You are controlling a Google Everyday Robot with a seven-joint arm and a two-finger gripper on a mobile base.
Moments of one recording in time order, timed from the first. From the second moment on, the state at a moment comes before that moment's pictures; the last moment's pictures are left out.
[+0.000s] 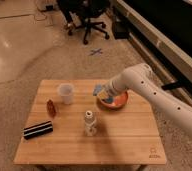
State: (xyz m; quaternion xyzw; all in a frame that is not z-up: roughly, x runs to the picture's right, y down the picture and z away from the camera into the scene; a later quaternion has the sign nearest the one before) arm 0.043 0.013 0.759 0.18 -0.22 -0.89 0.37
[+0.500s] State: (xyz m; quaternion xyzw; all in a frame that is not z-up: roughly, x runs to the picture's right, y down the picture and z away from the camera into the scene) arm 0.006 -0.037 0.776 0.27 -0.18 -0.85 0.41
